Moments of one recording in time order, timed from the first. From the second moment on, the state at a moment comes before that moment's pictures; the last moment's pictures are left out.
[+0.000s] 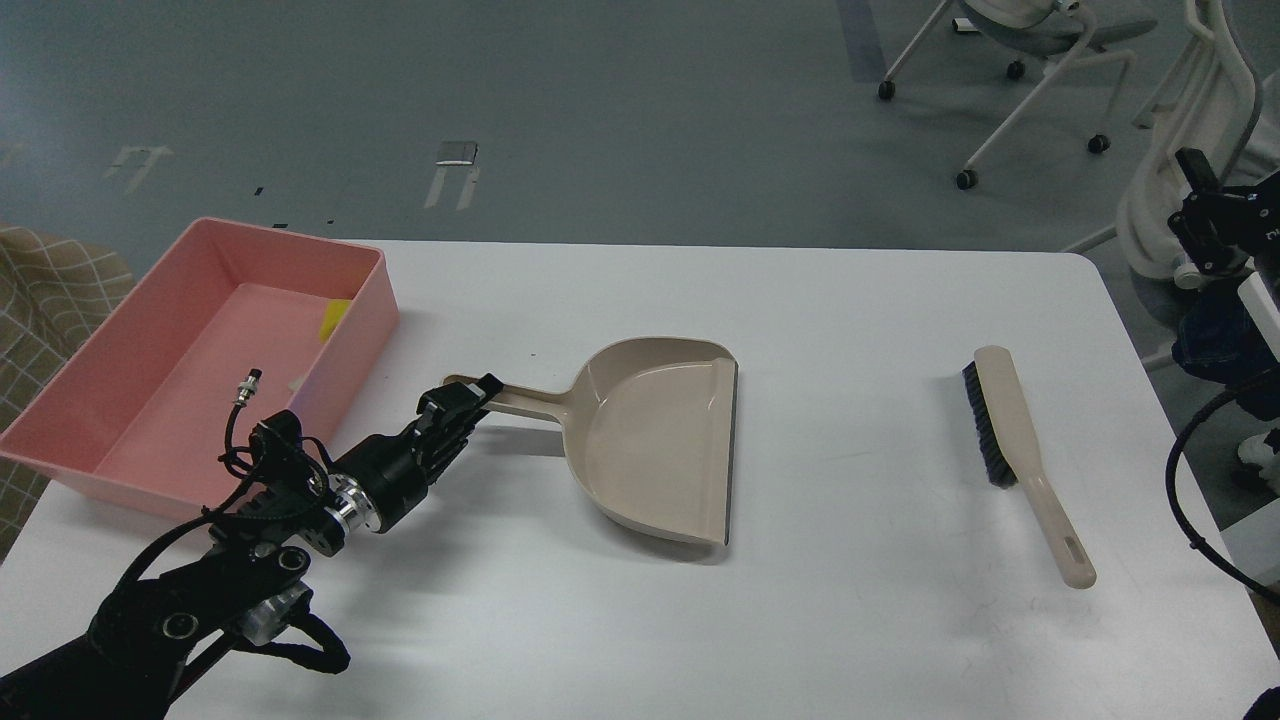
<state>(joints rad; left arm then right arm) -0.28 0.45 -0.66 -1.07 0.95 -0.03 -0.44 0.38 -0.22 1.90 1.21 -0.88 0.49 -0.15</state>
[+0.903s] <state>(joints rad) -0.35 0.61 -0.68 -1.13 0.80 -0.04 -0.45 0.38 -0.22 1.90 1.21 -0.88 0.49 -0.15</state>
